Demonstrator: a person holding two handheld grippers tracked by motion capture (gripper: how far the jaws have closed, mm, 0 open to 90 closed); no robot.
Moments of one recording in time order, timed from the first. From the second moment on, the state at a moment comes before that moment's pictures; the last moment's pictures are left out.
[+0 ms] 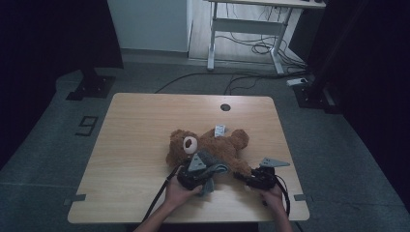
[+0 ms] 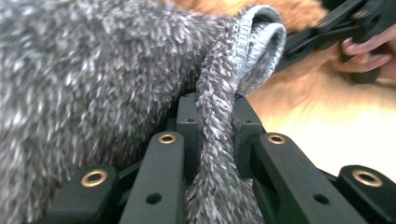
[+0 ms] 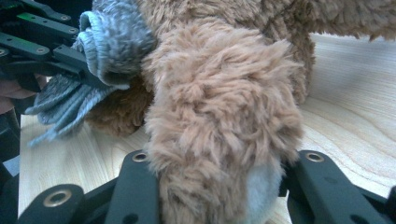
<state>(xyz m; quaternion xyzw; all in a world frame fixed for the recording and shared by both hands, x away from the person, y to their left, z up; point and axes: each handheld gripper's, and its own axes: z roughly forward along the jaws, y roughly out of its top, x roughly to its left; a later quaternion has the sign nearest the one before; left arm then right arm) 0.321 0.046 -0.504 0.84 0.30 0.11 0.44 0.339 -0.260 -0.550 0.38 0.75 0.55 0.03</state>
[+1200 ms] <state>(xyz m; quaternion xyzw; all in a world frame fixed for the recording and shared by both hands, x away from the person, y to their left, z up) 0.312 0.183 -0.493 0.77 0.41 0.14 0.46 0.340 -0.263 -0.551 0.37 0.75 0.55 0.03</state>
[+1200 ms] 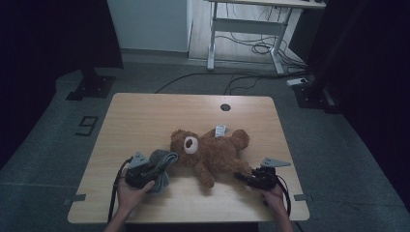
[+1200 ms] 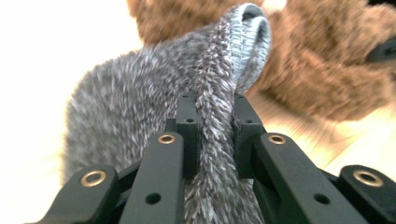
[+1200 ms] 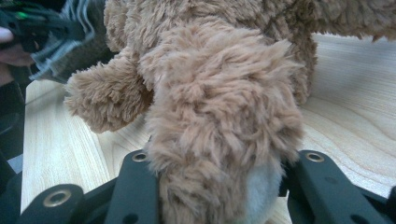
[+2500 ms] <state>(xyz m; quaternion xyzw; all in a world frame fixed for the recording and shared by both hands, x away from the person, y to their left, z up) 0.374 0.131 -0.475 0.77 0.40 0.10 0.49 0.335 -0.261 -0.519 0.39 0.73 0.55 0.07</state>
